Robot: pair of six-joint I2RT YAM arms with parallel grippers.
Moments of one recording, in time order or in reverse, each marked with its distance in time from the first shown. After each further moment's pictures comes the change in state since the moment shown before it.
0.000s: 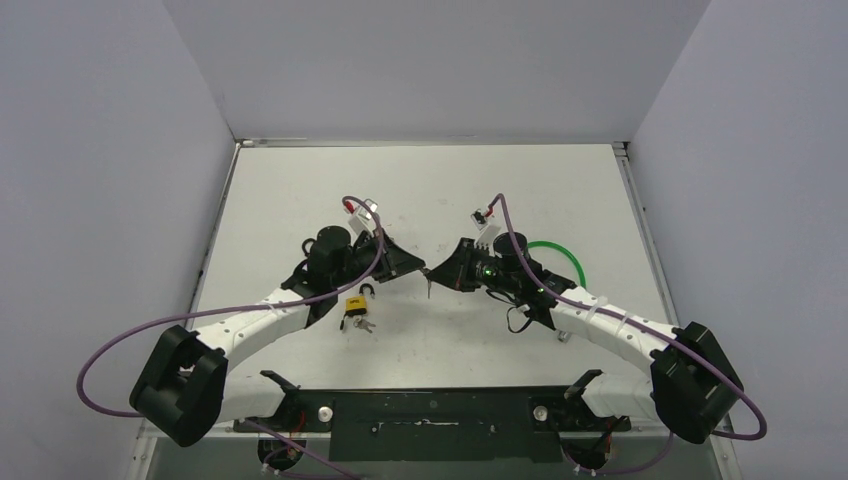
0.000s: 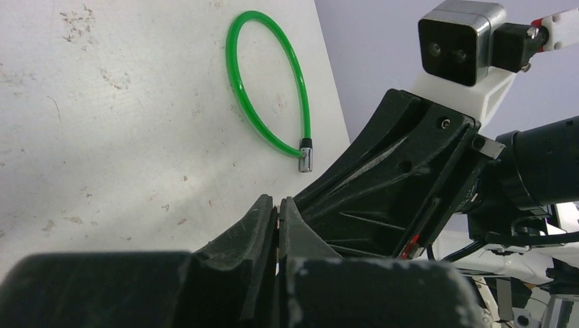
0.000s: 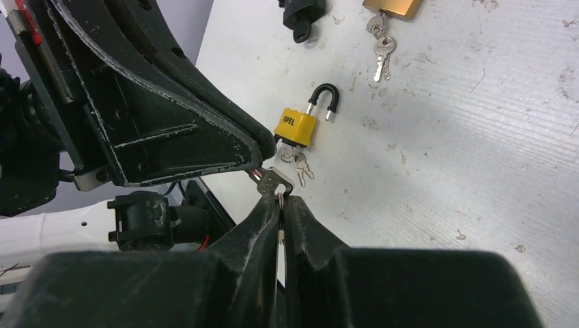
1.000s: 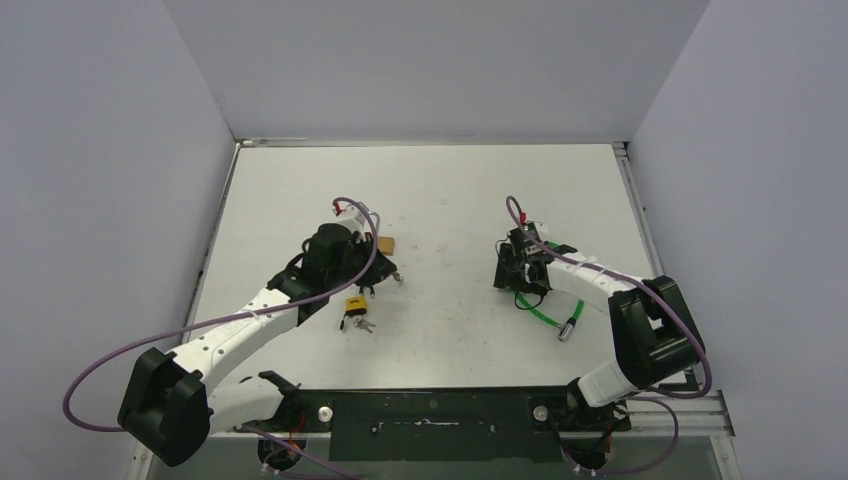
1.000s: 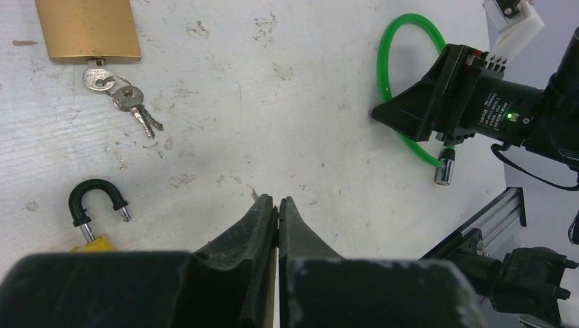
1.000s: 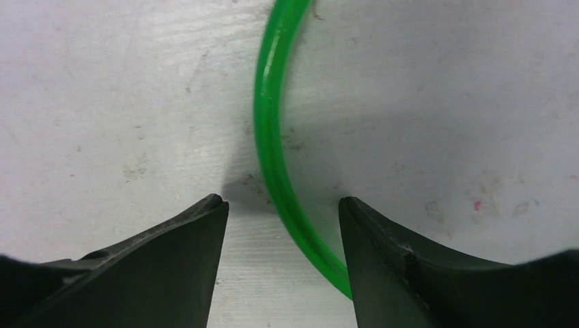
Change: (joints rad) left arm 0.001 -0.098 0.098 -0.477 -0.306 0.306; right arm -0.304 0.280 0.115 -0.579 0.480 -0.272
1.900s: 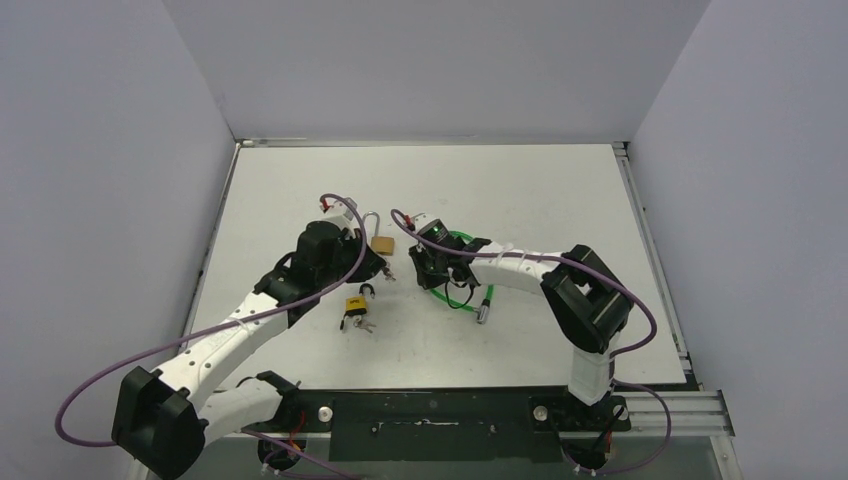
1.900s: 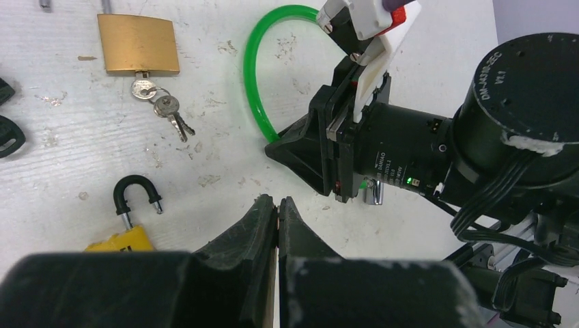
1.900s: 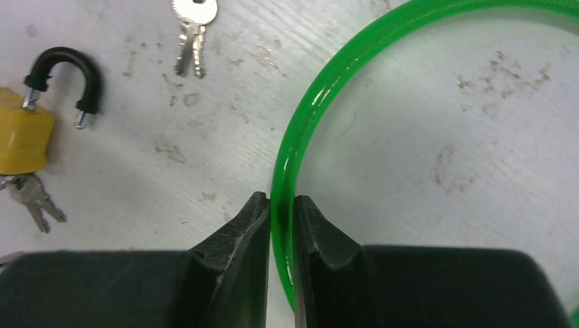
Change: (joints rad) left arm 0.032 -0.071 0.030 -0.085 -0.035 0.033; right arm 0.407 0.340 0.371 0.159 -0.127 -0.250
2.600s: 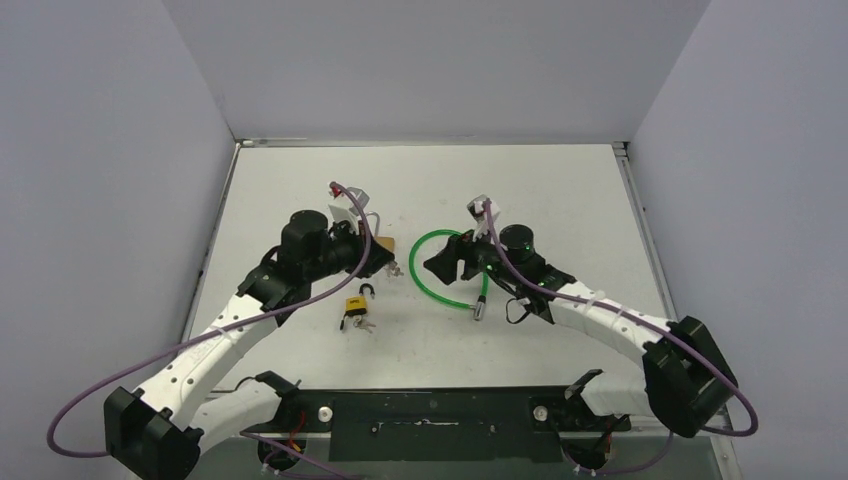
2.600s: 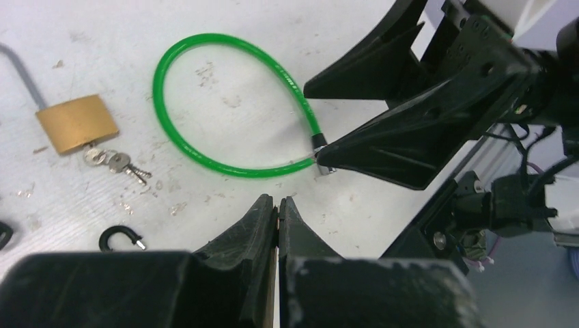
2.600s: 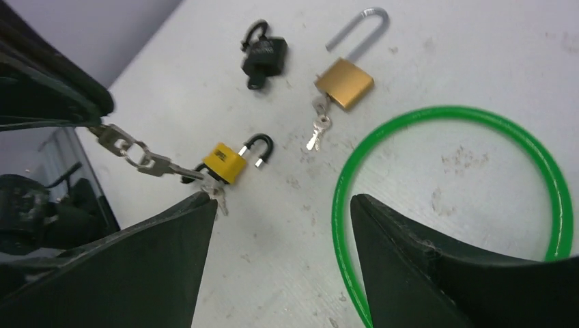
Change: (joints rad) left arm 0.002 -0.061 0.100 -0.051 0.187 0.208; right arm -0.134 -0.514 -0.440 0.483 -0.315 0.080
